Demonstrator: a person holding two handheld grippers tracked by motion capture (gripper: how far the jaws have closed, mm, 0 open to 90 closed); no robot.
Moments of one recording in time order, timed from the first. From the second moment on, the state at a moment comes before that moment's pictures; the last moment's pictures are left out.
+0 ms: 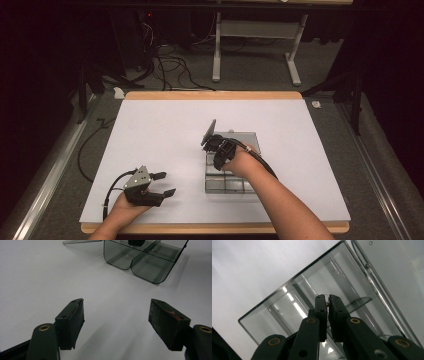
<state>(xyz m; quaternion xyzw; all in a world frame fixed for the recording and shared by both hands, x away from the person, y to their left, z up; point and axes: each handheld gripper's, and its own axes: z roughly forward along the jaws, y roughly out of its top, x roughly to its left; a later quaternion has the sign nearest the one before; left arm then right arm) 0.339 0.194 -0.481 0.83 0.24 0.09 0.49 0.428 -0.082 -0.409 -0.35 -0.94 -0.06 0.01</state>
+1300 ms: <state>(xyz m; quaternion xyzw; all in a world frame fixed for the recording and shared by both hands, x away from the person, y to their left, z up) 0.339 0.194 -0.481 0.83 0.24 0.09 0.49 0.419 -0.157 -0.382 -0.41 -0.91 -0.06 -0.02</state>
